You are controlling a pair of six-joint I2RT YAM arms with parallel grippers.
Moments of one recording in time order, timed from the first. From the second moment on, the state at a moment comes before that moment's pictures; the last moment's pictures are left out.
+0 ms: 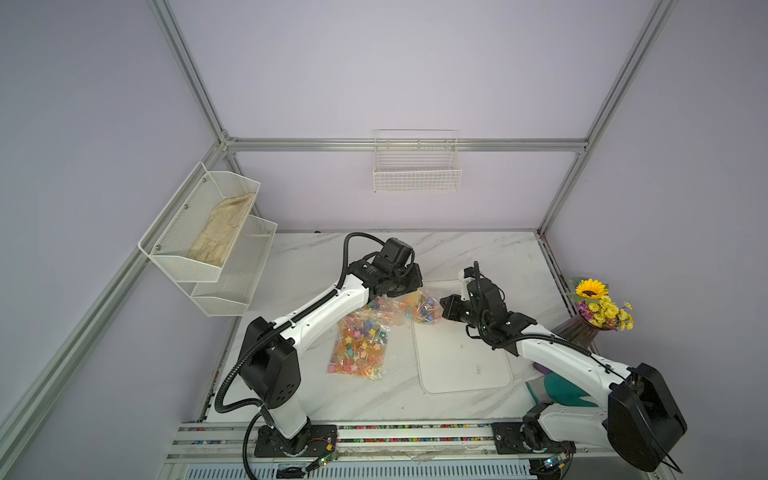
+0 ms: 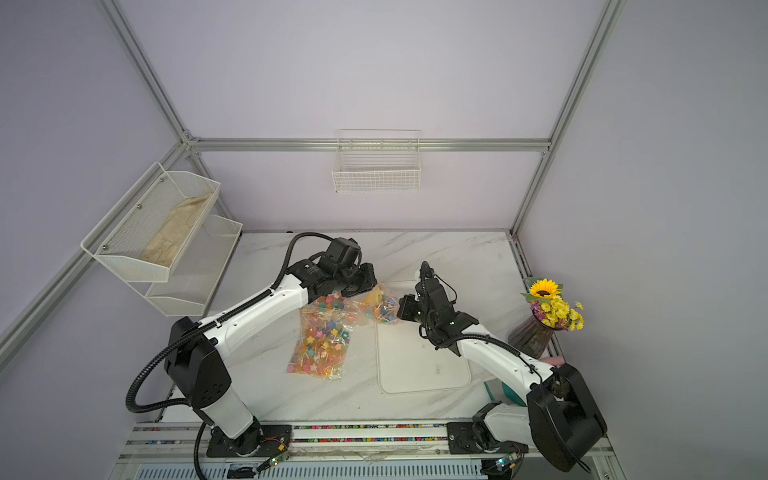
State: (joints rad) left arm -0.68 1.70 1.54 -0.61 0.09 -0.85; right arm 0.53 1.27 0.76 -0.08 -0.04 0.69
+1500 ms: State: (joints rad) left arm -0.74 1.70 1.65 -0.72 0.09 -0.82; right arm 0.51 1.28 0.72 -0.04 -0.03 0.72
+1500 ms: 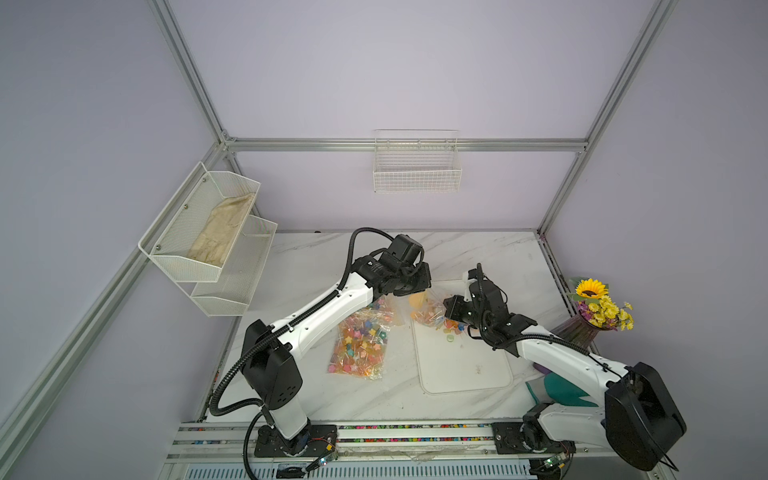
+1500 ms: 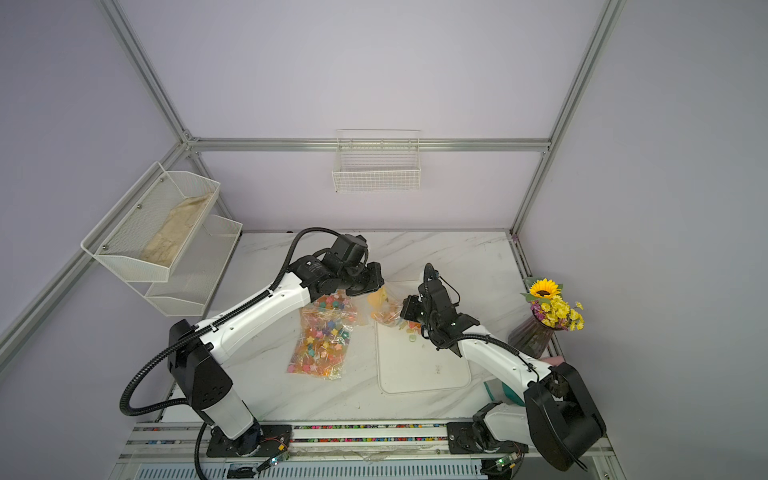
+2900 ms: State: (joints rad) left arm -0.81 1.73 1.76 -0.86 0.09 -0.75; right arm 0.50 1.20 0.58 0.10 -0.06 0.85
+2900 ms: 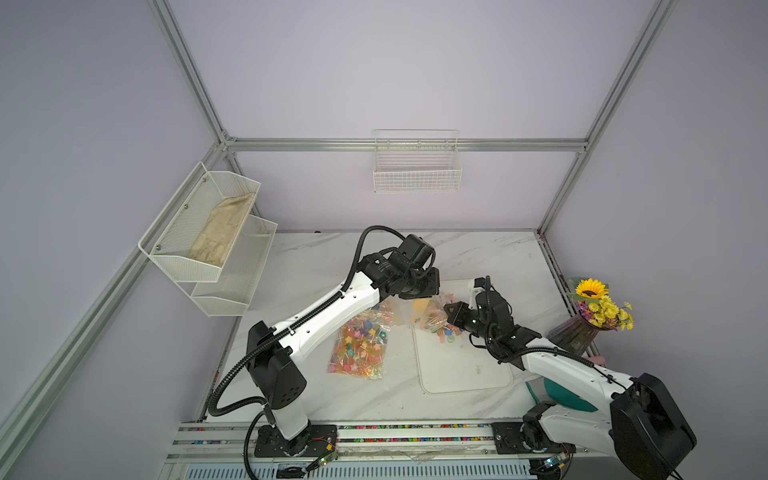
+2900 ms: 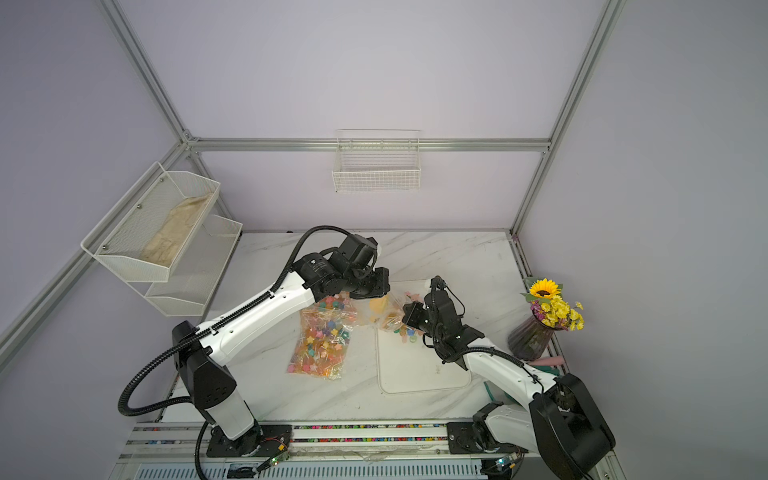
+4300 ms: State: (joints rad) left arm -0.92 1.72 1.86 -0.92 0.06 -0.74; right arm 0.49 0.89 0.45 0.00 -0.11 0.90
